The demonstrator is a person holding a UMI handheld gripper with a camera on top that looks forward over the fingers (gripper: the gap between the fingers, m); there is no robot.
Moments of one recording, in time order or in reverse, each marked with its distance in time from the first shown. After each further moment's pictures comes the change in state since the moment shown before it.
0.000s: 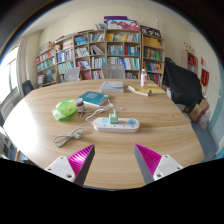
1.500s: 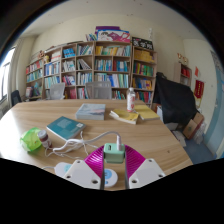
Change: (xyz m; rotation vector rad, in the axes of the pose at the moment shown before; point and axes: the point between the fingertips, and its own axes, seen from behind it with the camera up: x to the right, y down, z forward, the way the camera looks) arm 0.122 -0.157 0.164 0.188 0.115 -0.009
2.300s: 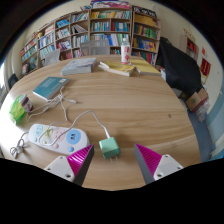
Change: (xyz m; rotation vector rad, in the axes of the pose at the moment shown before) arm 0.075 0.156 0.033 -0.427 -0.034 0.001
